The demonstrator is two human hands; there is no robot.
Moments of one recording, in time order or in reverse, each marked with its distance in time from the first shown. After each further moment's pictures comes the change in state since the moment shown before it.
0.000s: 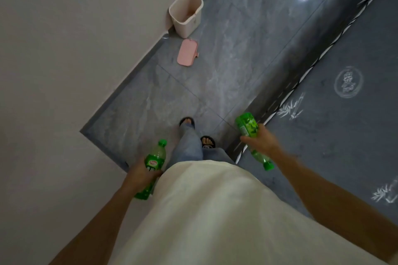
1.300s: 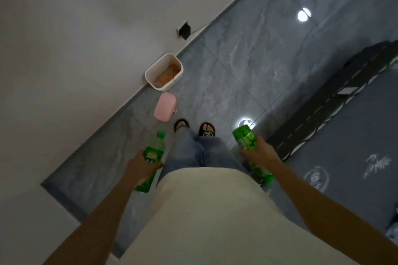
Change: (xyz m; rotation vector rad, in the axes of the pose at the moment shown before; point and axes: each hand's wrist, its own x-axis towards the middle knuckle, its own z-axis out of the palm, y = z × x) left_hand 0.267 0.459 -0.128 -0.163 -0.018 -0.147; right_hand 0.325 -0.215 -0.353 -0.175 -0.066 0.030
